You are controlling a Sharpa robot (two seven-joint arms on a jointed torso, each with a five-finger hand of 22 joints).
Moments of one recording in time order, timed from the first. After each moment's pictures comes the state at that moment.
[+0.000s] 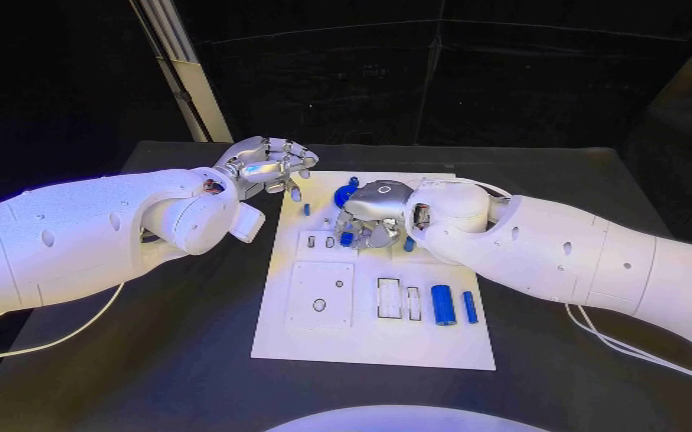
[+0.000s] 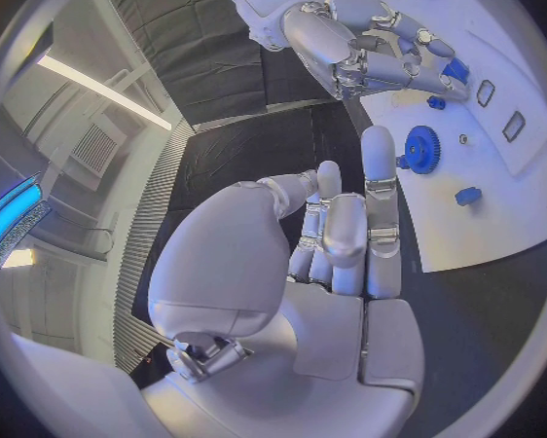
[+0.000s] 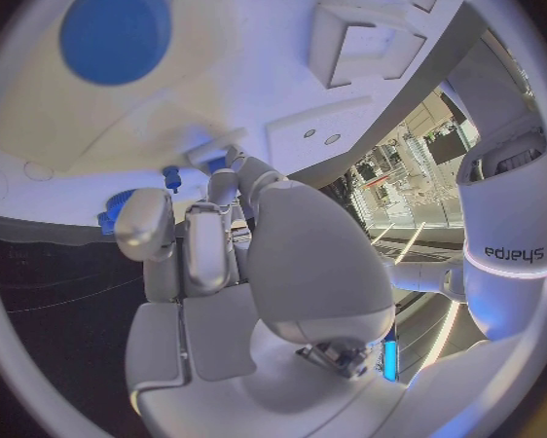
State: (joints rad) left arm 1.36 -0.90 -0.22 1.55 -0.11 -0.28 0.20; left_hand 1.31 -0.08 0.62 0.12 0.06 0.69 0.14 0.73 0.30 0.96 0.05 0.87 0.39 1.40 -0.02 1.23 1.06 0.17 1.21 0.09 0.75 0.50; right arm 1.14 -0.50 -0.01 1.34 -1.81 -0.04 0.09; right_hand 1.48 -0.09 0.30 -0.03 0.08 0.92 0.08 0.07 0.07 1.15 -0.01 0.92 0.81 1.47 -0.07 1.33 1.25 0.12 1.28 0.04 1.32 1.04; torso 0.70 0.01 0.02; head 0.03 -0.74
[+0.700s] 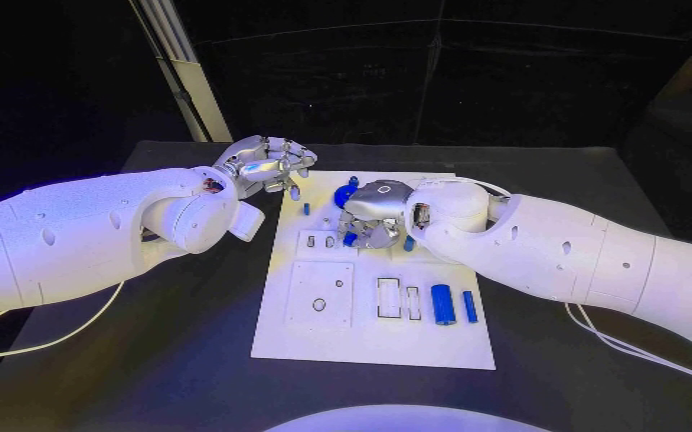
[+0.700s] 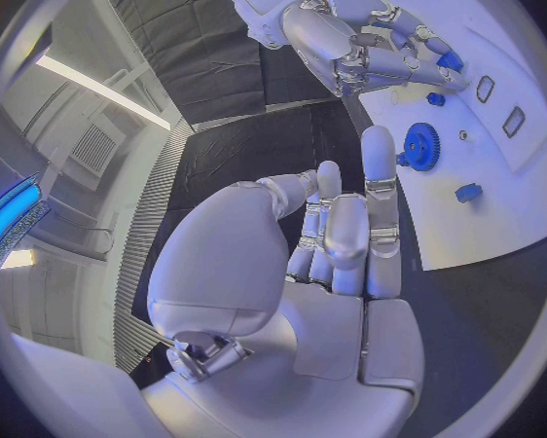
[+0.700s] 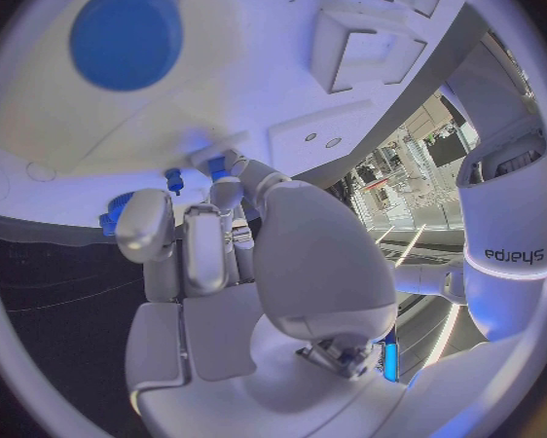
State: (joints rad) left arm 1.36 -0.90 -0.22 1.54 -0.11 -0.28 0.20; left_hand 1.29 -0.09 0.63 0.11 0.06 0.69 0.14 0.73 0.30 0.96 0.05 0.88 0.39 1.40 -0.02 1.23 1.06 0.17 1.21 0.09 0.75 0.50; right arm 1.14 -0.50 -0.01 1.34 -1.82 -0.04 0.09; right_hand 1.39 -0.10 0.38 -0.05 0.07 1.03 0.11 0.09 0.07 1.18 0.02 1.01 0.89 1.47 -0.06 1.35 1.28 0.12 1.28 0.05 1.34 1.07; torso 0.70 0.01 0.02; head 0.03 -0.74
